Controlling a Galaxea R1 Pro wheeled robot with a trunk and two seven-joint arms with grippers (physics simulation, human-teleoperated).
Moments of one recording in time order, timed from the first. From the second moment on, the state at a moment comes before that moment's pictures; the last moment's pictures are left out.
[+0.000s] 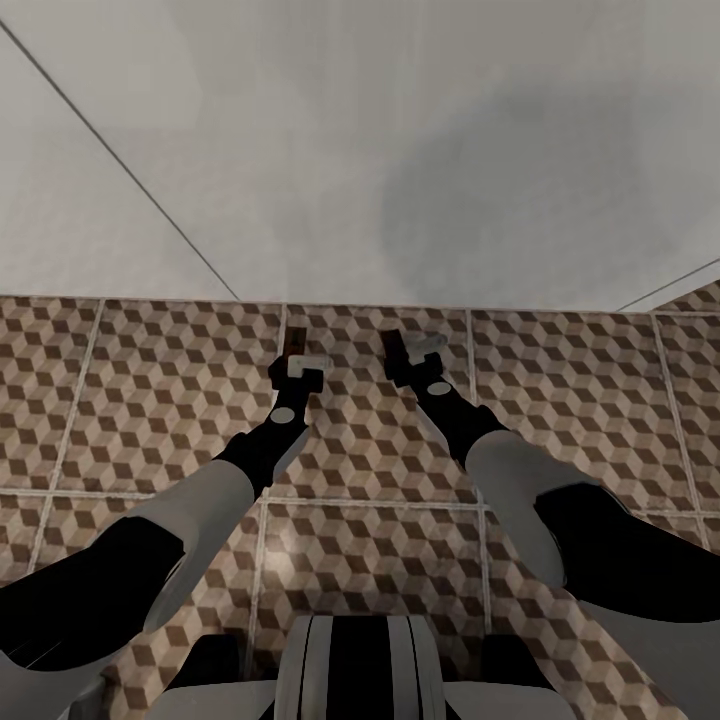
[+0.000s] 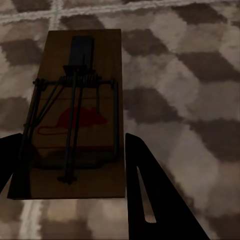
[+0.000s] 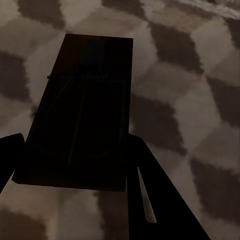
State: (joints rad) left arm -1.18 -0.15 -0.41 -0.35 0.16 -0.23 0.33; right arm -1.30 0.17 0.19 -0.24 0.13 -0.06 -0.11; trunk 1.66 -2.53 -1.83
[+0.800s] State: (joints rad) left arm -1.18 -0.15 -0.42 -0.30 0.16 -0.33 0.33; right arm -1.30 0.17 0.19 -0.24 0.13 -0.08 -0.11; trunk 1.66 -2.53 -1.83
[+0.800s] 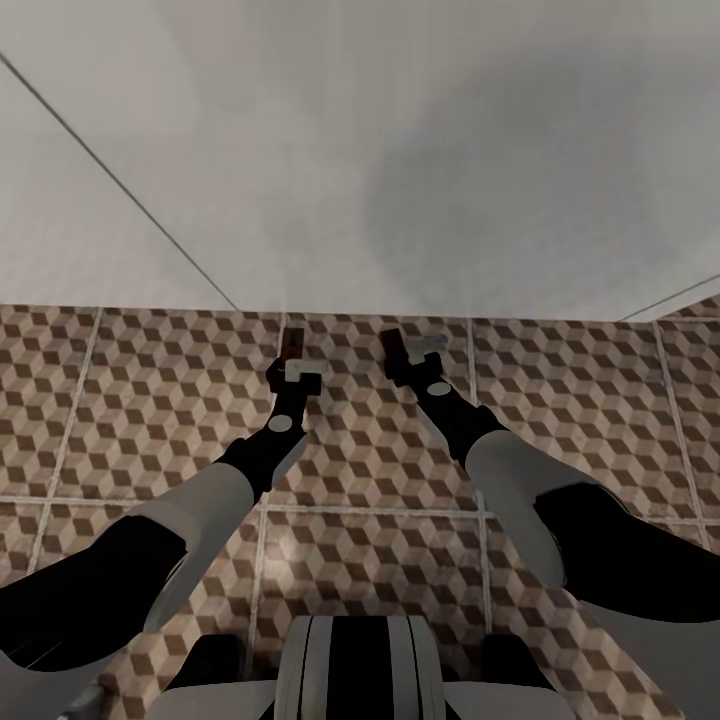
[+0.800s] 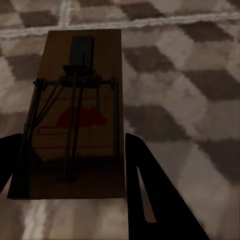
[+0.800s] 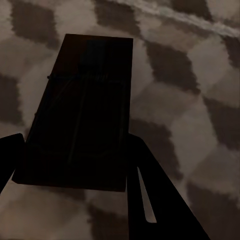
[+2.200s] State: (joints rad) left arm -1.18 -0.15 -0.42 -0.29 0.16 -0.34 0.33; right arm -1.30 0.17 0.19 -0.19 0.13 -0.13 -0.11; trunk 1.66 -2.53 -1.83
